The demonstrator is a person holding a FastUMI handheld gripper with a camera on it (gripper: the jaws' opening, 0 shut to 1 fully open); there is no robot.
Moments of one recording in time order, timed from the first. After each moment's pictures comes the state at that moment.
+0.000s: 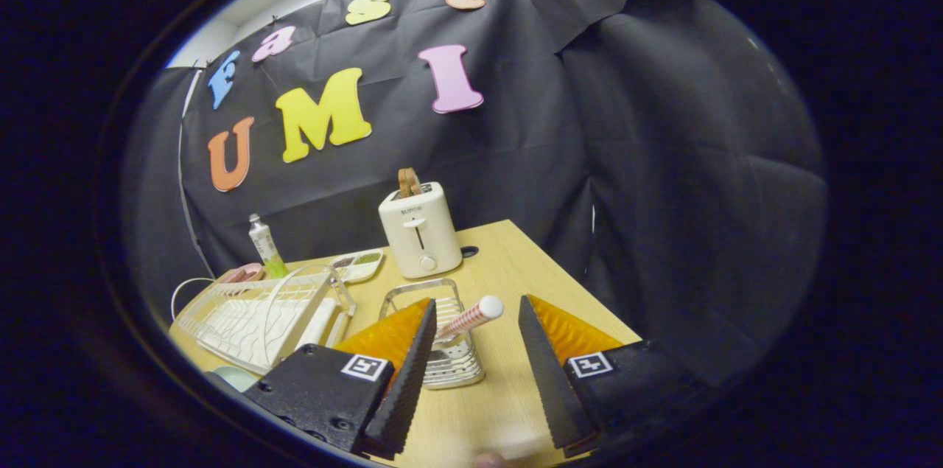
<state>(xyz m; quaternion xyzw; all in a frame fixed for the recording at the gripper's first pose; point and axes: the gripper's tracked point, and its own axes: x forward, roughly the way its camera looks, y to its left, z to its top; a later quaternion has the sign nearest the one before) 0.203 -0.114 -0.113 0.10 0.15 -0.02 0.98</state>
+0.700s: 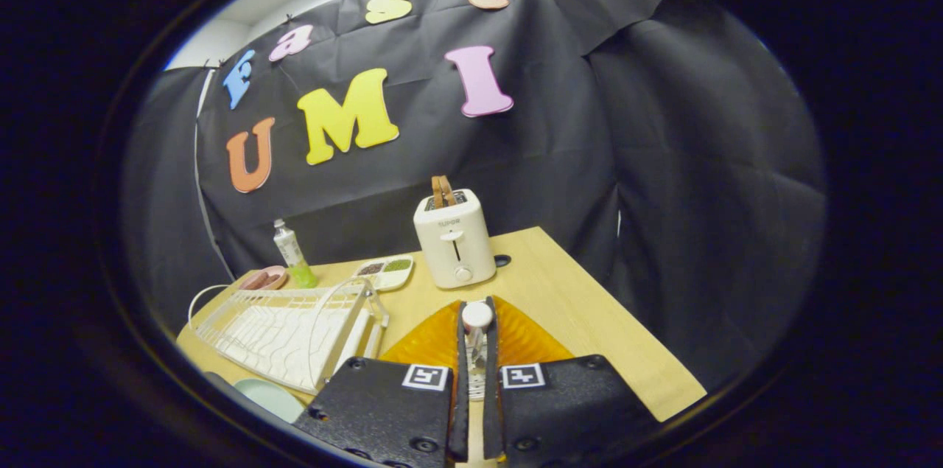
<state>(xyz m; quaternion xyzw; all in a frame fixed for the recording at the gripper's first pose) 0.203 -0.078 -0.068 0.08 0.15 0.02 0.99</state>
